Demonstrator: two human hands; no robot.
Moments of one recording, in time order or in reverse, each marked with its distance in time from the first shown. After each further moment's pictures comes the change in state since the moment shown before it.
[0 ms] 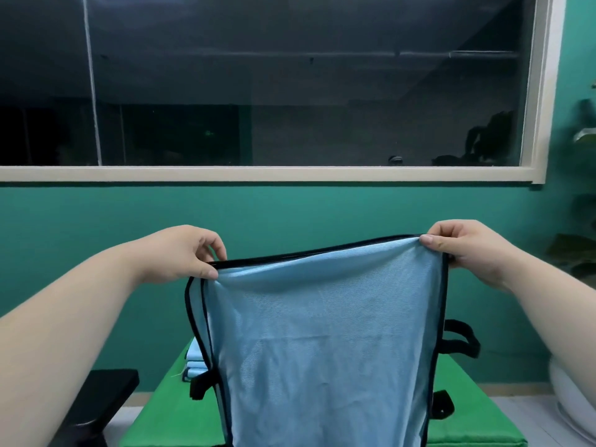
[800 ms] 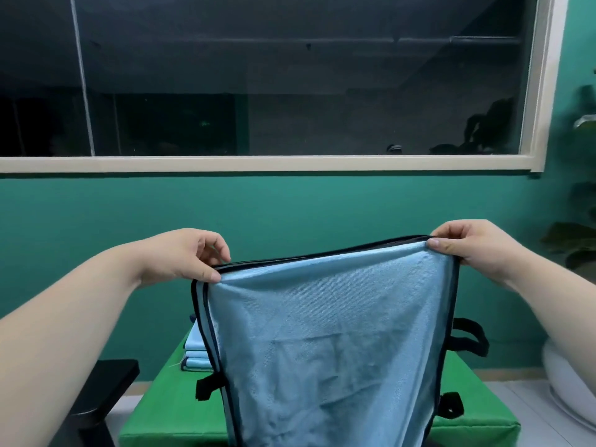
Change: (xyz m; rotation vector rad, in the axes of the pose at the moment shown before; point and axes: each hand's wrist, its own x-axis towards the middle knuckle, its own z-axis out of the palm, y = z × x) left_hand 0.009 -0.015 0.024 -0.381 -0.154 0.050; right_hand 0.002 0.035 -0.014 -0.072 0.083 0.055
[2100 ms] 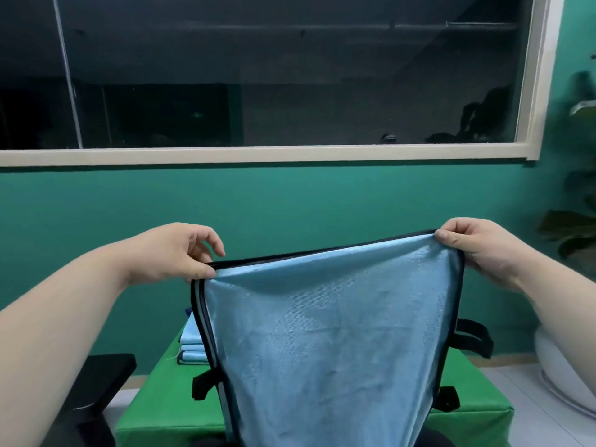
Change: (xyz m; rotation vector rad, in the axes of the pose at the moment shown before) left_hand -0.007 0.008 0.010 0.163 0.070 0.000; right_hand -0.014 0.010 0.001 0.220 -0.040 0.030
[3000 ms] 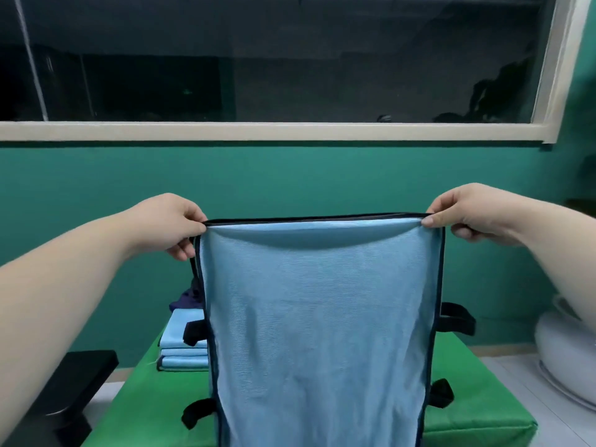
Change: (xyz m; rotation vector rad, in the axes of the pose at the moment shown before) left_hand 0.105 -0.033 0.006 0.043 0.174 -0.243; right_hand 0.104 0.004 0.004 -0.415 -0.039 0.280
